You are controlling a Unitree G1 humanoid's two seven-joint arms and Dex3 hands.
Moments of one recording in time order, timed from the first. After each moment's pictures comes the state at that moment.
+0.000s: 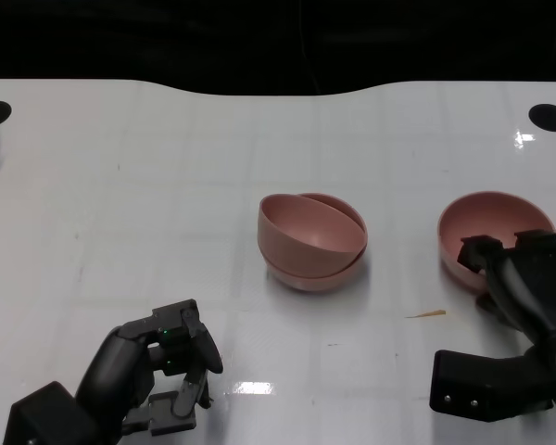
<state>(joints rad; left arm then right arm) 0.02 0.07 -0.04 0.41 -0.12 -0.57 -0.36 -0.40 -0.32 0.40 0.69 -0.98 -0.09 -0.60</state>
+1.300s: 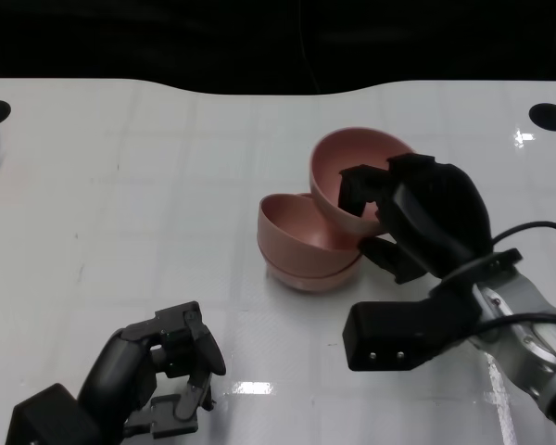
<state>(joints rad) 0.02 0.07 -0.05 0.41 -0.12 -0.57 -0.37 -0.60 -0.19 0.48 0.59 -0.86 -0.25 -0.49</state>
